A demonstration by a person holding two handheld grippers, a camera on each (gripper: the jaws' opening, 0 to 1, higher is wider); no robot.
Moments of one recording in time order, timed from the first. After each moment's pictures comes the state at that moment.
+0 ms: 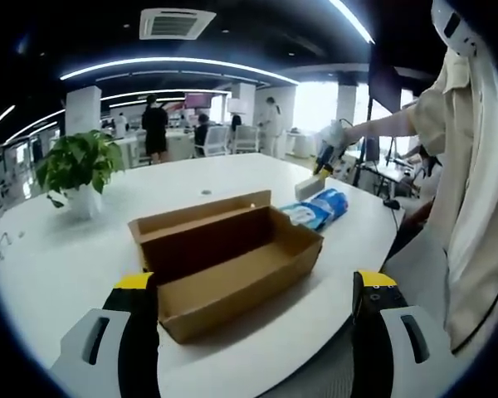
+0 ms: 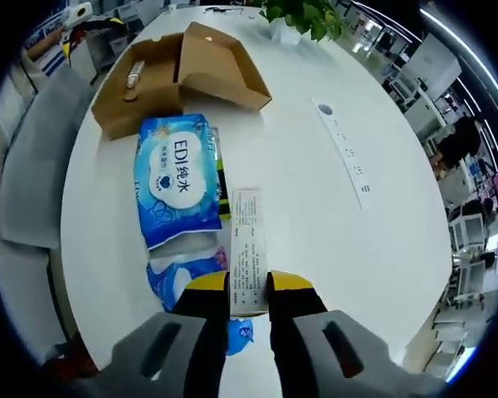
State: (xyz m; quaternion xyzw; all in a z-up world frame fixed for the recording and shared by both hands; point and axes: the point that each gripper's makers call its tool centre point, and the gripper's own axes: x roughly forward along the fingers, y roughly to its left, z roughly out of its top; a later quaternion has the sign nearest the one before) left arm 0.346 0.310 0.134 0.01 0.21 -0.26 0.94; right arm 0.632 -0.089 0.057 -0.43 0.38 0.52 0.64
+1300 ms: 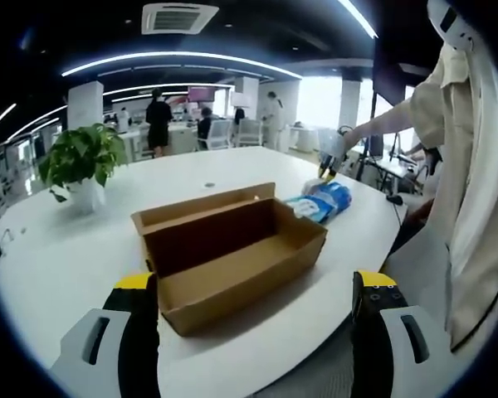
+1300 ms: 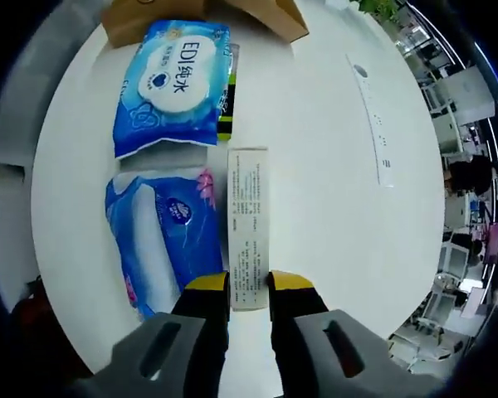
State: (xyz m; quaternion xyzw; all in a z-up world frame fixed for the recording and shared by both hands) left arm 0.345 0.315 0.126 0.01 0.23 -0.25 0.94; right arm 0.650 -0.137 0.009 -0.56 0.38 0.49 0.54
